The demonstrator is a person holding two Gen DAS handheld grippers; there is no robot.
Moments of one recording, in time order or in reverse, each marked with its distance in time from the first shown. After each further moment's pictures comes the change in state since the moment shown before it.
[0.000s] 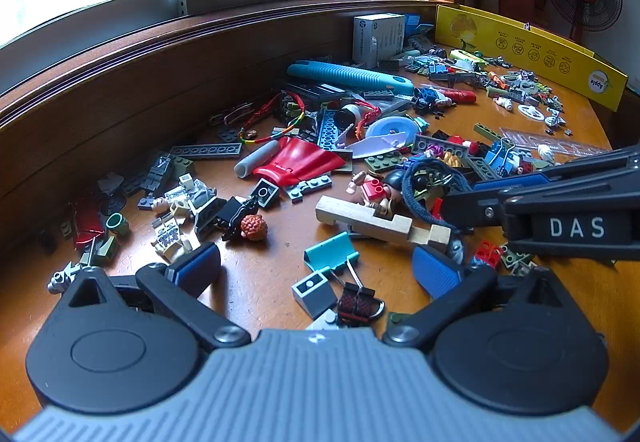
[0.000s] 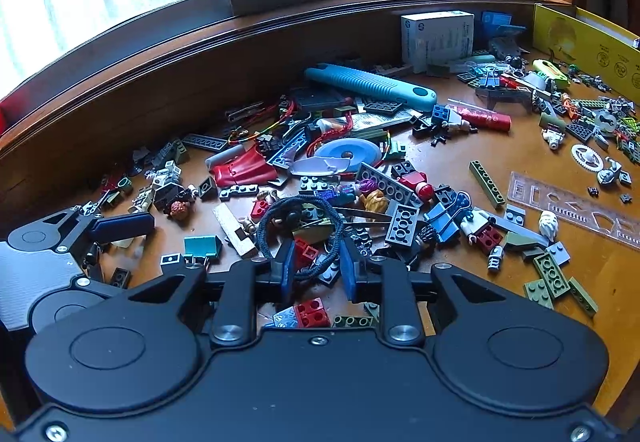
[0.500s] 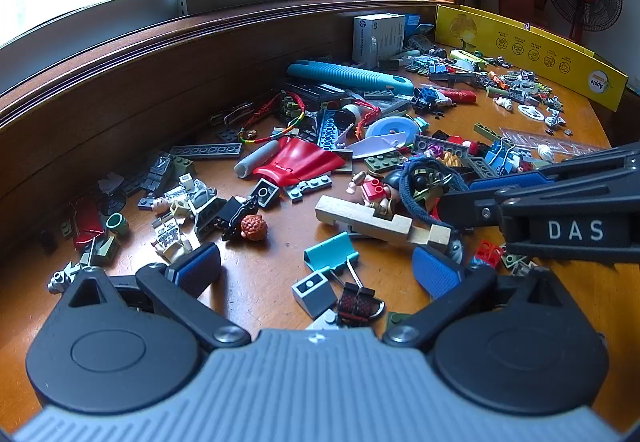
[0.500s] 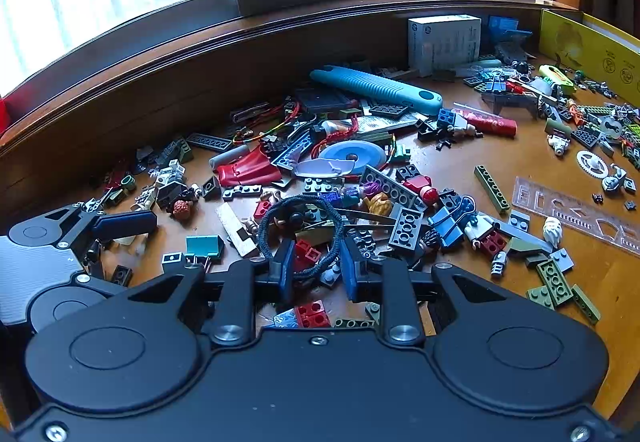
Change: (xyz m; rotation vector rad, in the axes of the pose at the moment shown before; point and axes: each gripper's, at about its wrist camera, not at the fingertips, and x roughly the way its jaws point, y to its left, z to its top) left arm 0.000 0.000 0.000 0.000 0.000 -0.001; right arm 0.002 0.000 0.000 -0.020 -0.008 0.014
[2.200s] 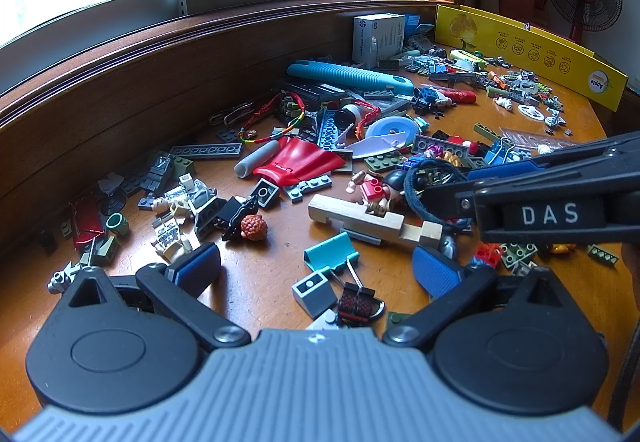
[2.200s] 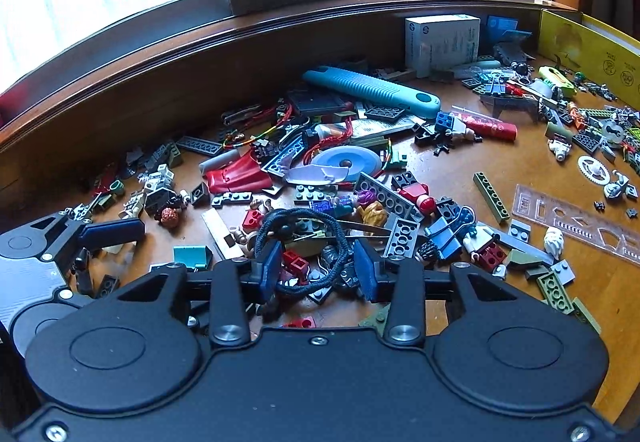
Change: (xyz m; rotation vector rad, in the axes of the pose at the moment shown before) left arm 0.000 0.000 0.000 0.000 0.000 0.000; right arm 0.009 -0.004 0.006 -0.002 0.000 -0.006
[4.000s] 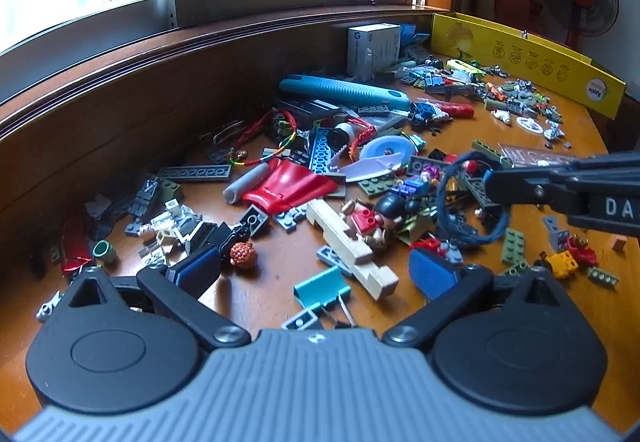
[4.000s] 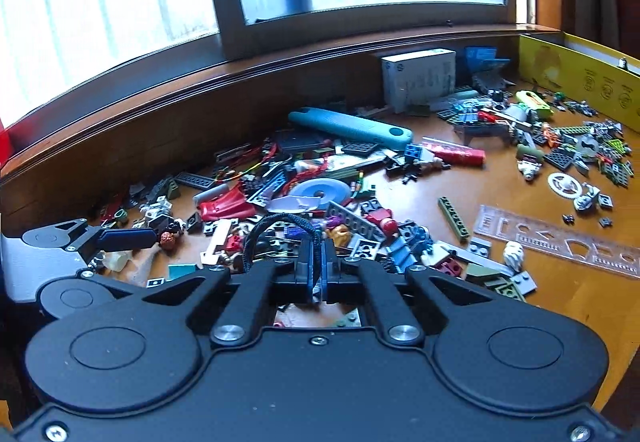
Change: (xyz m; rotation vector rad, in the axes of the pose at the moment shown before) left arm 0.010 -0.004 0.014 -0.001 -0.020 -0.018; right arm -0.034 -0.023 -0.008 0.040 -0.124 -0.002
